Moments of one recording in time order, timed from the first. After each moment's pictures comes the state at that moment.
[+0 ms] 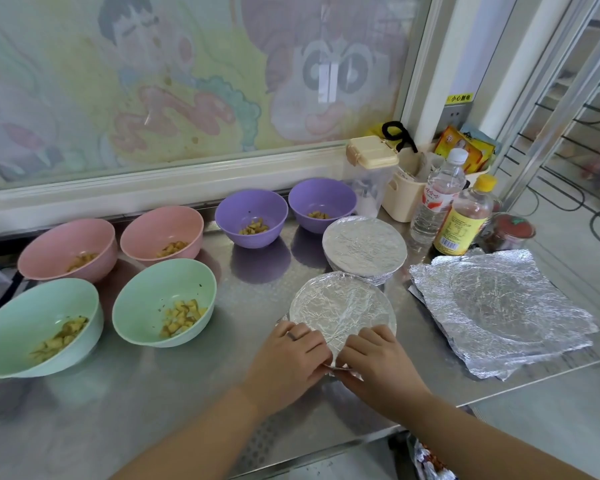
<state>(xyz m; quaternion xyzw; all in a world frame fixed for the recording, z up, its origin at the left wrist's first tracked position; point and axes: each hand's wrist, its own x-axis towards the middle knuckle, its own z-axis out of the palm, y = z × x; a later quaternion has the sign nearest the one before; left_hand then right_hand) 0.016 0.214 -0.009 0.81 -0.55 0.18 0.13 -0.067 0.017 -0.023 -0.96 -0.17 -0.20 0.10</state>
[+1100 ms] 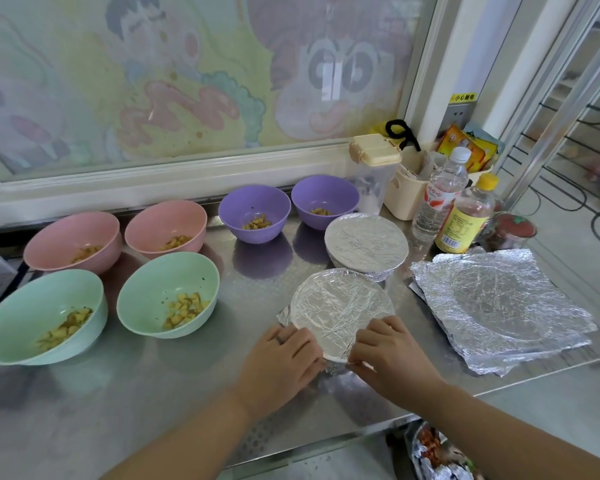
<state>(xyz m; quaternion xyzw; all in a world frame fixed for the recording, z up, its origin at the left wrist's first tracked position) 0.004 0.231 -0.016 0.80 -0.53 0.21 0.17 -0.071 -0.001 -0.011 -0.96 -0.19 -0.17 0.06</state>
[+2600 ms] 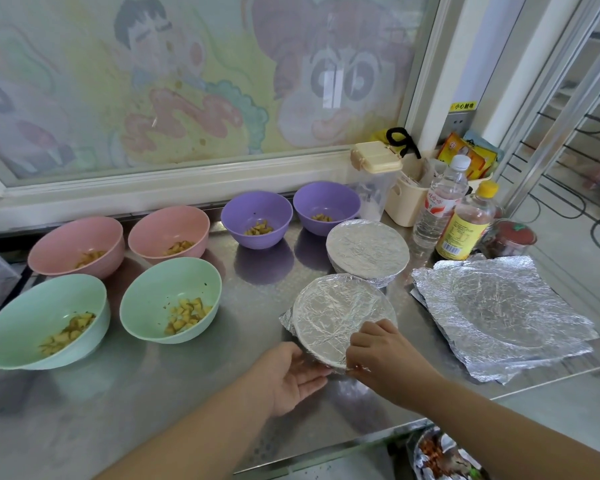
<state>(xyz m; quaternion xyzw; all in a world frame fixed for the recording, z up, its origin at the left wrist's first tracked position) 0.003 0.201 0.014 0.49 0.28 -0.44 0.70 -0.061 0.003 0.000 -0.97 -0.21 -0.11 0.05</state>
